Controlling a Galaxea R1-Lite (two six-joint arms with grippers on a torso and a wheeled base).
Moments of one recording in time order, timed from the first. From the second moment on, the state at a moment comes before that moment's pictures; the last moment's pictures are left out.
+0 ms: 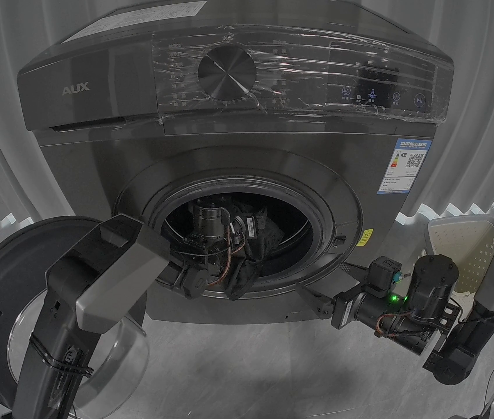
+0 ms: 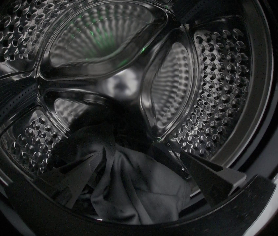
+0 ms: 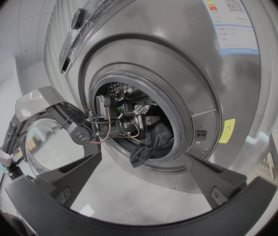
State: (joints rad) left arm -0.51 2.60 -1.63 -0.88 0.19 -0.18; right arm 0.65 2.00 -0.34 -1.53 -0.03 0.15
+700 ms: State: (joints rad) left arm -0.56 2.47 -1.34 -0.88 0.15 -0.17; right arm 0.65 2.00 -0.34 -1.53 -0.03 0.15
